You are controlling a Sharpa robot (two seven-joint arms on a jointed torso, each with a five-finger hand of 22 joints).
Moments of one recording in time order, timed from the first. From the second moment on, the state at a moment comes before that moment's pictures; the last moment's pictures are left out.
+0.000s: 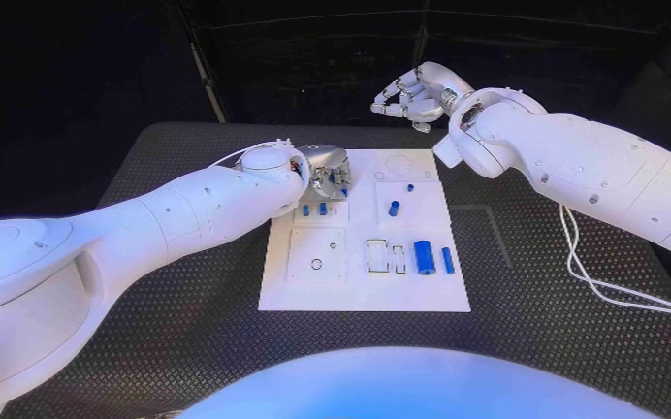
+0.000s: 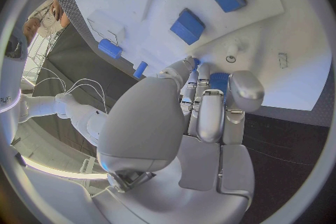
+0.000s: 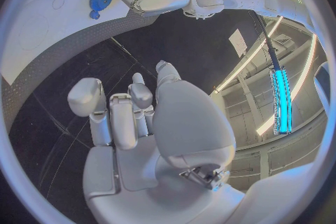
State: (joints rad) left arm 1.10 -0.35 -0.03 0.96 -1.50 -0.07 0.03; left_hand 1.46 -0.12 0.30 0.13 0.18 1.04 0.11 0.08 0.07 1.15 0.08 0.13 0.07 1.47 0.00 1.34 1.14 0.12 1.39 0.10 1.05 1.18; right arm 1.10 -0.68 0.23 1.31 -1.02 -0.26 -0.04; right_hand 1.39 -0.02 -0.11 0.28 0.45 0.91 0.15 0.21 0.07 1.23 0.07 1.18 1.11 1.47 -0.01 1.43 1.31 0.09 1.27 0.10 1.27 1.01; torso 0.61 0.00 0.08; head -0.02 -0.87
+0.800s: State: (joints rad) left arm 1.09 -0.37 -0.04 0.97 -1.49 -0.12 0.05; left_hand 1.47 -0.12 0.35 0.11 0.18 1.09 0.13 0.09 0.07 1.19 0.07 0.12 0.07 1.47 -0.01 1.34 1.14 0.12 1.39 0.09 1.08 1.20; right arm 1.10 -0.68 0.23 1.30 -1.02 -0.26 -0.04; right_hand 1.39 -0.02 -0.11 0.28 0.45 0.91 0.15 0.21 0.07 1.23 0.07 1.18 1.11 1.47 -0.01 1.43 1.31 0.09 1.27 0.10 1.27 1.01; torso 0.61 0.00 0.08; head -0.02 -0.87
